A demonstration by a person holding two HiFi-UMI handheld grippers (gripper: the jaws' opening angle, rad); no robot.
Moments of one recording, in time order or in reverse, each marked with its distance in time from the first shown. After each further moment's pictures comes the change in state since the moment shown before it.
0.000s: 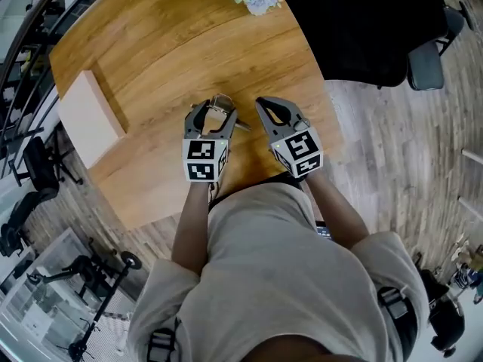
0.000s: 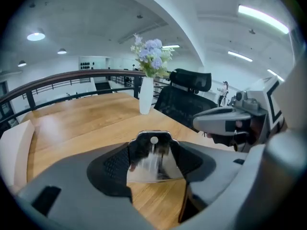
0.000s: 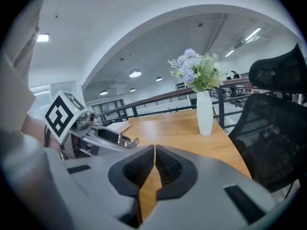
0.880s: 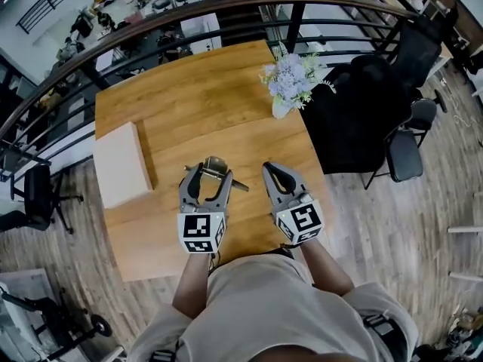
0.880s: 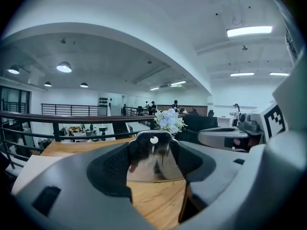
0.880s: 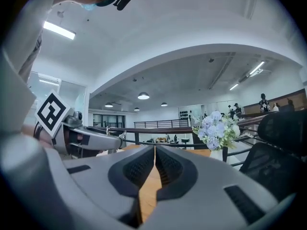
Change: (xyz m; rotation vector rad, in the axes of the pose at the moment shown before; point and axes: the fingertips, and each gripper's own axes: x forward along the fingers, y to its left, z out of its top) left arm -0.173 0.046 0.117 -0.012 -0.451 0.186; right arm -0.041 0.086 0.147 -0.173 -0.316 -0.036
